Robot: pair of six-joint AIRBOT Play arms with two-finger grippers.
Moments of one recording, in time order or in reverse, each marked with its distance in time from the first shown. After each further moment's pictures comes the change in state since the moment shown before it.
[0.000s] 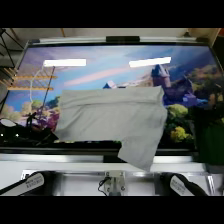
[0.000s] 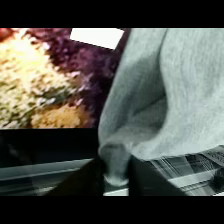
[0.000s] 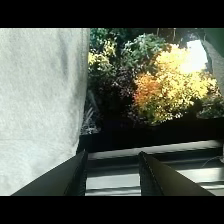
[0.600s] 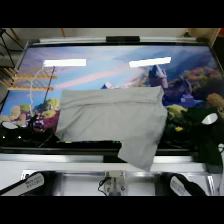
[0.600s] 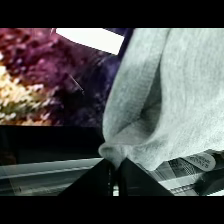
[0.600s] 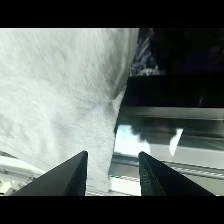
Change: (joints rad) left arm 0.000 0.005 -0.036 -0.030 0.016 -0.029; right arm 0.069 0.050 -0.494 0.196 -0.106 -0.064
